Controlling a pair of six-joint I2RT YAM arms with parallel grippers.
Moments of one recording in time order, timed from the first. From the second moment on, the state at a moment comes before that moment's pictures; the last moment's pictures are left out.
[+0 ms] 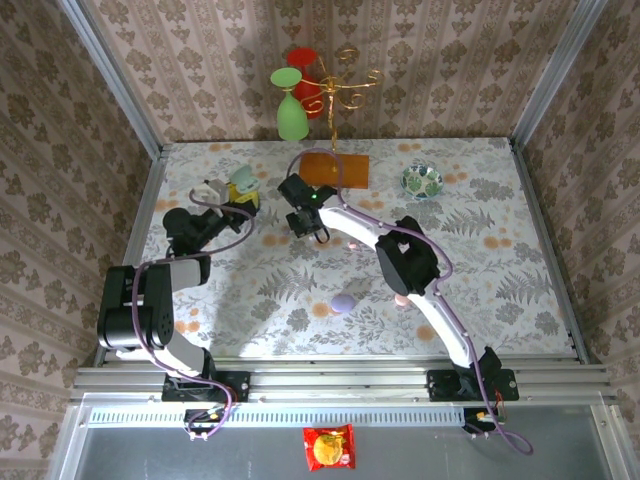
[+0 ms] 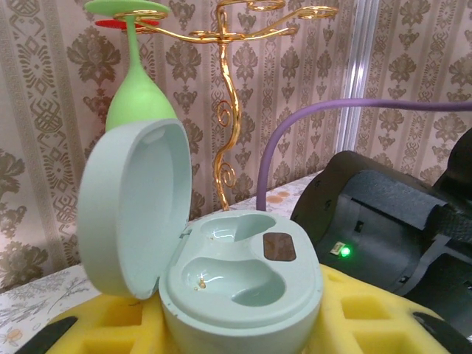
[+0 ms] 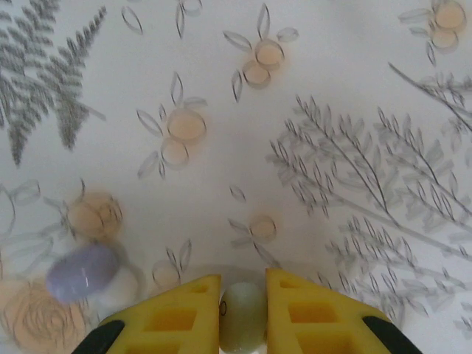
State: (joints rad) left arm -0.04 1.56 0.56 1.16 0.80 -0.12; right arm 0.71 2.46 2.11 -0.76 0.15 0.28
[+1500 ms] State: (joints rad) left arm -0.30 1.46 0.35 1.16 0.60 0.03; right arm 0.82 1.86 1.23 -0.77 0.39 0.37
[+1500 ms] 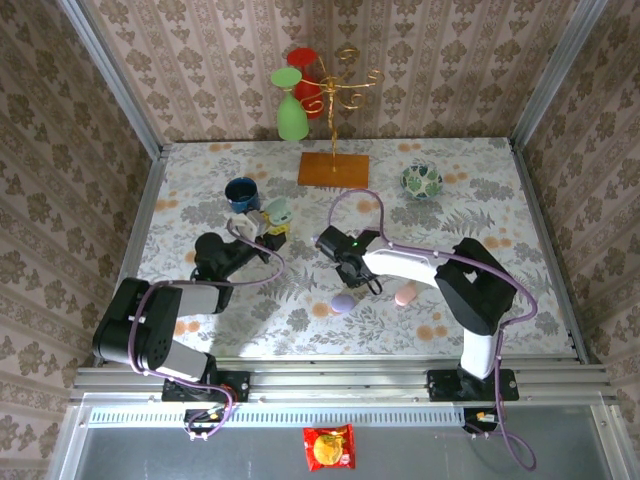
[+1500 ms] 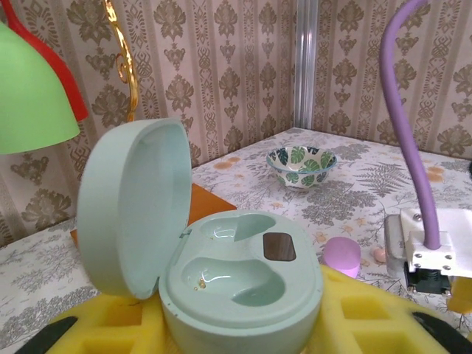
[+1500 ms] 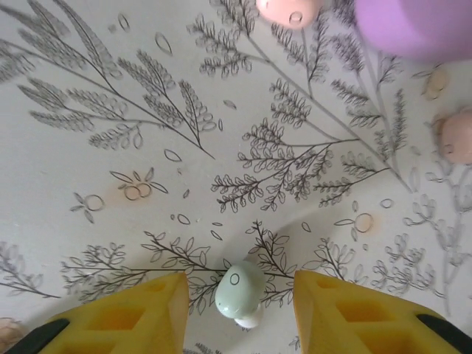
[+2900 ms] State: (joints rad) left arm -0.28 1.44 0.34 1.15 0.61 0.03; right arm 0.89 2.02 1.31 -0.93 0.62 0.49
